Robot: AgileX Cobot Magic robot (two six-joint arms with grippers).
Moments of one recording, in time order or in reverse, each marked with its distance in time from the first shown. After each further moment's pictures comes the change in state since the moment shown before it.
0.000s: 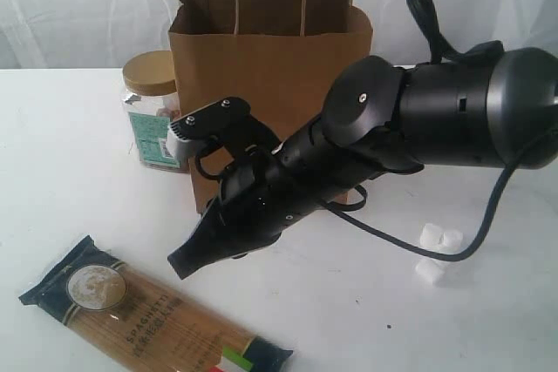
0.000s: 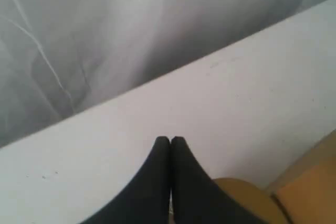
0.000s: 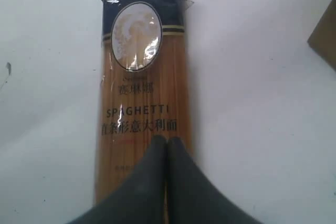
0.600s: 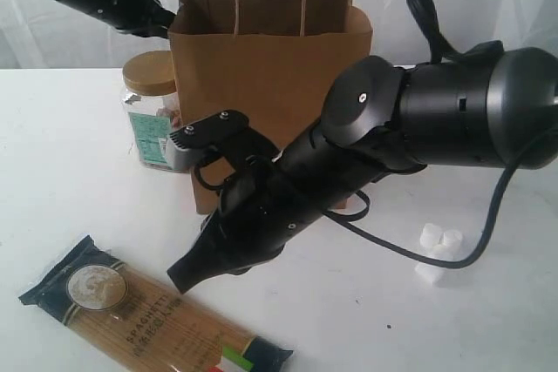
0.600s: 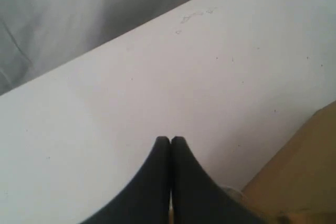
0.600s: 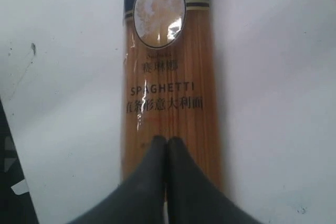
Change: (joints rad) left arm -0.102 0.189 -0.087 0.035 0.006 0.005; right arm 0.000 0.000 0.000 0.000 0.090 0.032
